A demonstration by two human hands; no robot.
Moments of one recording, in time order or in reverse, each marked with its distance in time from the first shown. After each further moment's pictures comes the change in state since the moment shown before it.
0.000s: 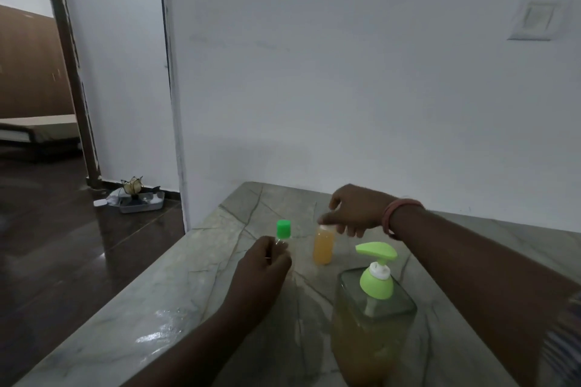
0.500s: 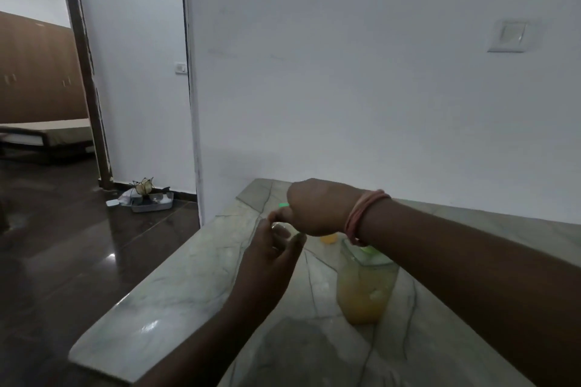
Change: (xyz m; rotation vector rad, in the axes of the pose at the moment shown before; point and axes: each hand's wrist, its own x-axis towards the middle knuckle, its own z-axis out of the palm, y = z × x) left_hand -0.075 0.037 -0.035 -0.001 0.051 0.219; right_hand -0.132 -0.153 0.014 -0.596 0.018 -0.216
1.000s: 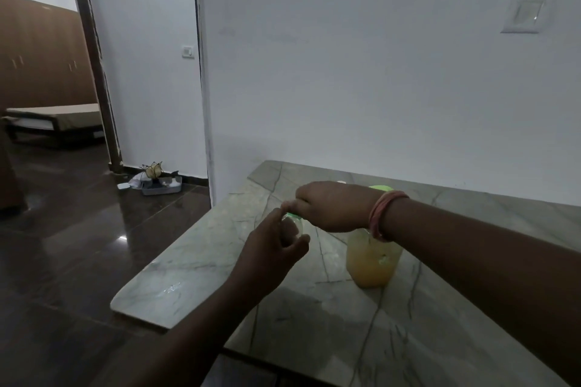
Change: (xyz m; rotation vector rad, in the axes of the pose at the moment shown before) left_hand -0.028 -0.005 -0.025 0.179 -0.076 0.069; right_hand -0.019 -0.016 0.032 0.302 0.012 -0.023
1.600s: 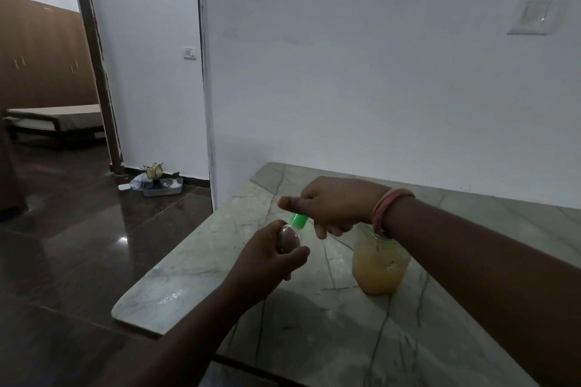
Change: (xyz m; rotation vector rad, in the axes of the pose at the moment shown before) left_hand 0.003 -0.011 -0.011 -0.184 -0.179 -0.198; right_hand 0.021 0.008 -0.001 0.191 -0.092 0.140
